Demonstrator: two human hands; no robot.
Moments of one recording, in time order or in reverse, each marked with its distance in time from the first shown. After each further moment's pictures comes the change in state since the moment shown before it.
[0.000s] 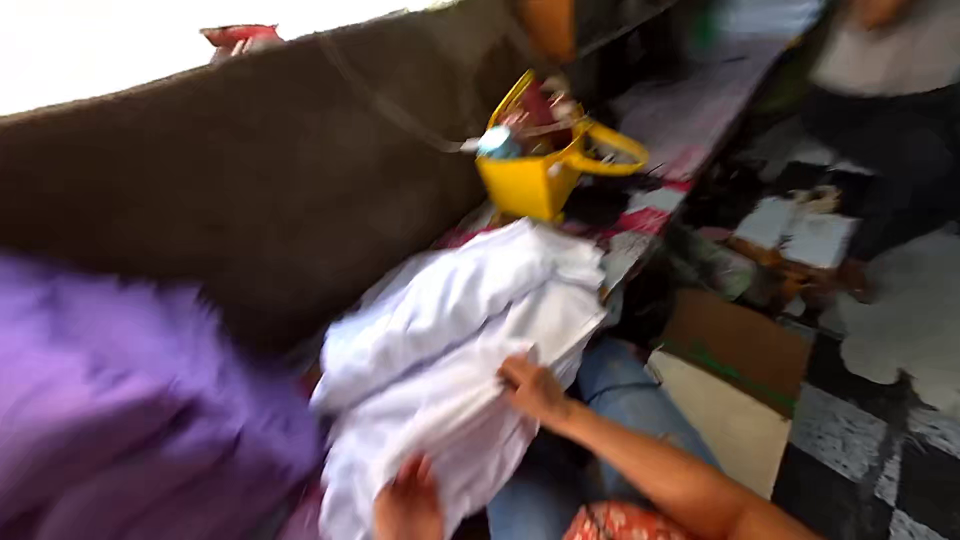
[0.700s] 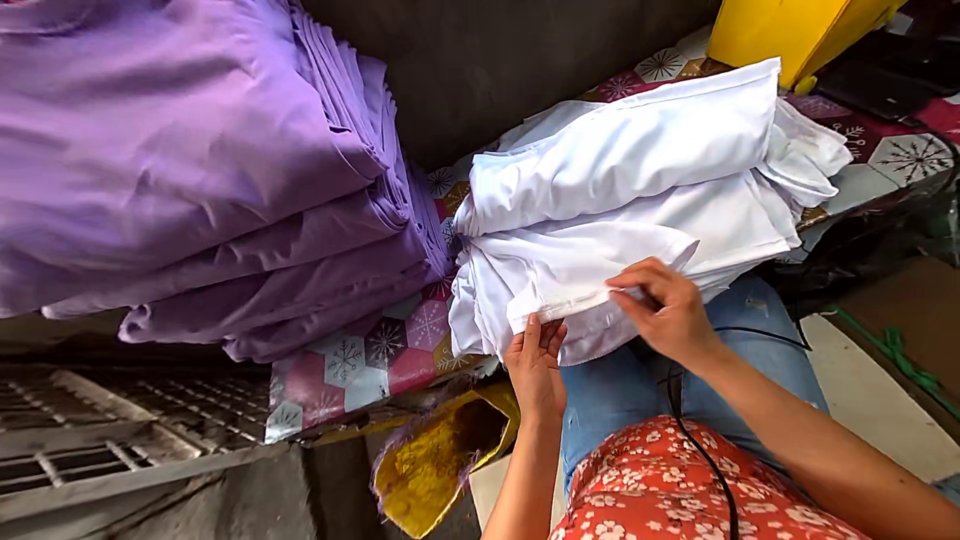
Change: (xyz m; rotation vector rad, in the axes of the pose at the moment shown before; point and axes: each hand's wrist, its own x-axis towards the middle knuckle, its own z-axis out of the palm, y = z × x) left_hand -0.042 -0.003 0.043 -0.224 0.211 0.001; right_hand -0.012 -0.046 -0.031 0.292 -0.239 -0.136
